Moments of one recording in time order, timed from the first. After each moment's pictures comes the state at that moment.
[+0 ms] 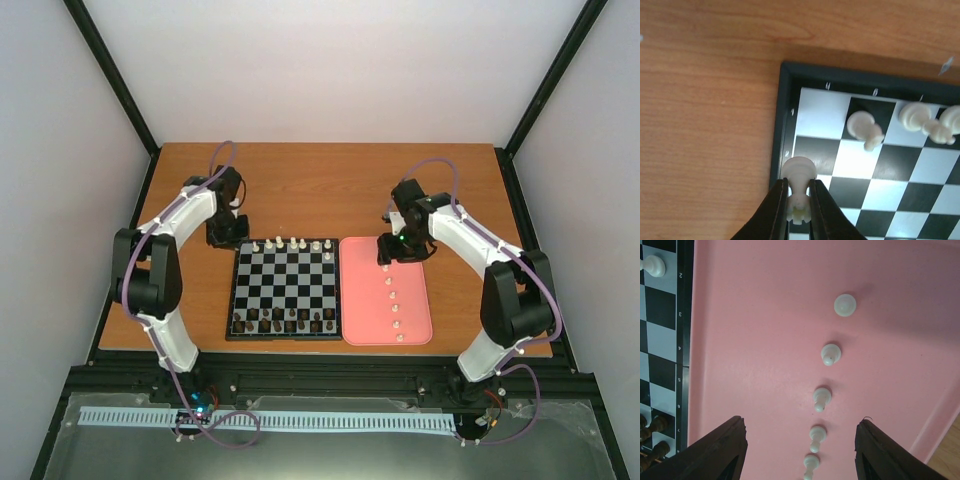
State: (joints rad) left arm -0.18 1.79 1.36 -1.06 0.03 -0.37; right arm 0.36 1.65 1.23 -0.97 -0.22 0.15
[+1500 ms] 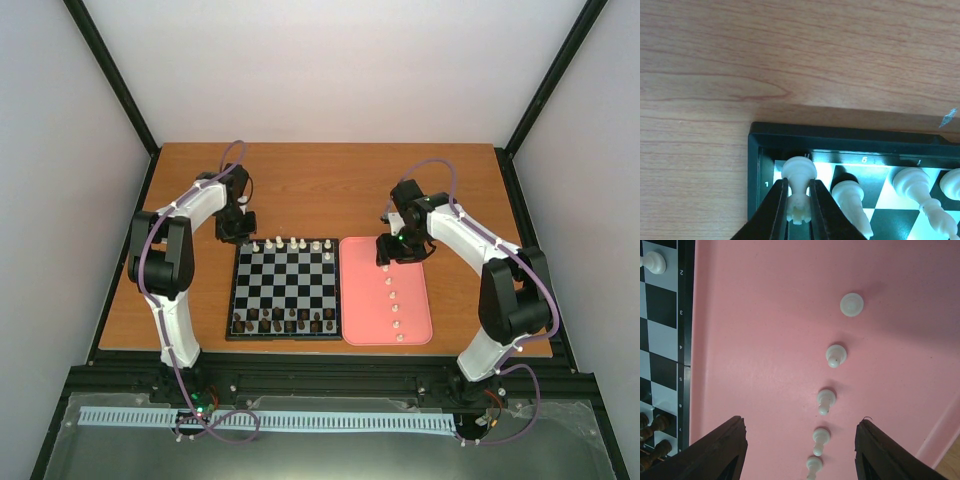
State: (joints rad) left arm -0.17 1.98 1.48 -1.00 0.06 -0.34; right arm 0.36 1.67 1.23 -0.98 -0.24 0.15
